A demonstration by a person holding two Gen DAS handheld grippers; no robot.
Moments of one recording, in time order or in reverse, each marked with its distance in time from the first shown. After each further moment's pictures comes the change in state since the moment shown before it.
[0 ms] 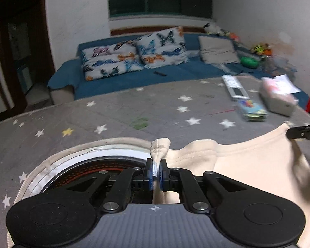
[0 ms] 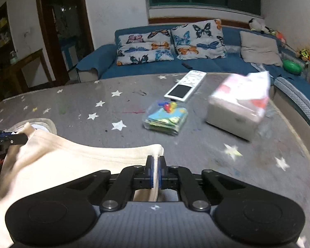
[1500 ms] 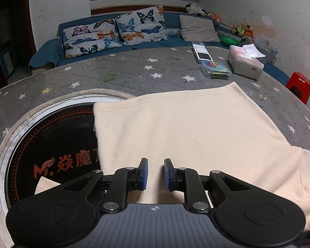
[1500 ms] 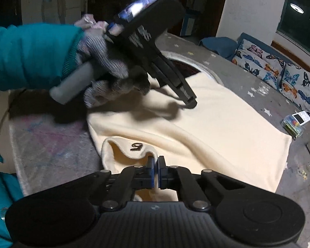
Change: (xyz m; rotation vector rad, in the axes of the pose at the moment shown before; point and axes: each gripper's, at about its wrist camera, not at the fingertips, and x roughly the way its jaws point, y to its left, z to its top) left arm -0.049 -0.033 -0.055 0.037 0.110 -0.132; right arm -0.134 0.181 -0.127 -0.646 0.084 0.362
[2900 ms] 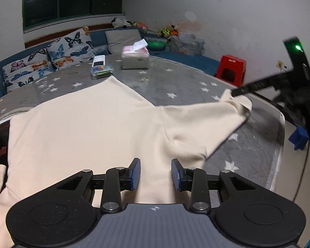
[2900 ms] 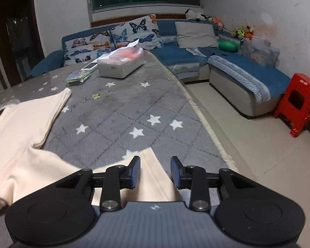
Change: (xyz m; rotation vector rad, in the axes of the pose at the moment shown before) left arm -0.065 -0.136 -0.076 0.268 -0.090 -0.298; right arm -0.123 -0.200 -0.193 0.838 -0.044 -0.597
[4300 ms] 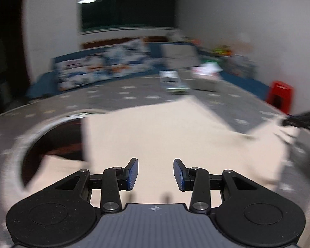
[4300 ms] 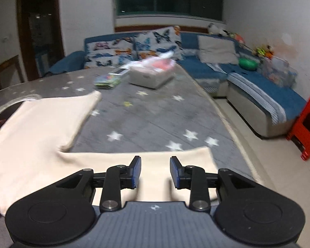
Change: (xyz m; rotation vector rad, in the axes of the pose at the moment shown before) left arm -0.053 0.087 -0.001 -0.192 -0.087 0.351; right arm -0.018 0.047 -0.001 -0.127 -0.067 0.073
